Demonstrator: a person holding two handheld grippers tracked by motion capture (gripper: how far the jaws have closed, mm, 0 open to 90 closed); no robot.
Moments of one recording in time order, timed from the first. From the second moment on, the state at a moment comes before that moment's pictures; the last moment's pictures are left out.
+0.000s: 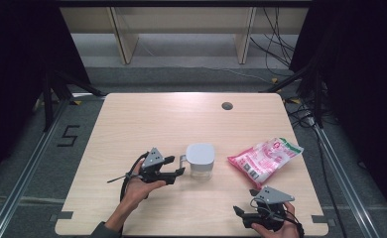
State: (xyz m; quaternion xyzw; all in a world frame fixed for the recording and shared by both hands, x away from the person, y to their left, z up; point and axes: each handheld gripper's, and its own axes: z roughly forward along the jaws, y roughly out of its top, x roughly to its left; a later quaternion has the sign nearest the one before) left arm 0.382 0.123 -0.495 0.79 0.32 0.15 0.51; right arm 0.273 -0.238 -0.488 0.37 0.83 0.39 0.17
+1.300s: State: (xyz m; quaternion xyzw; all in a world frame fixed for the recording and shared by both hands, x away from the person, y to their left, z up) left arm 0.391 0.097 -0.442 0.76 0.29 0.18 0.56; right arm 0.276 -0.236 -0.488 0.37 0.82 0.39 0.18
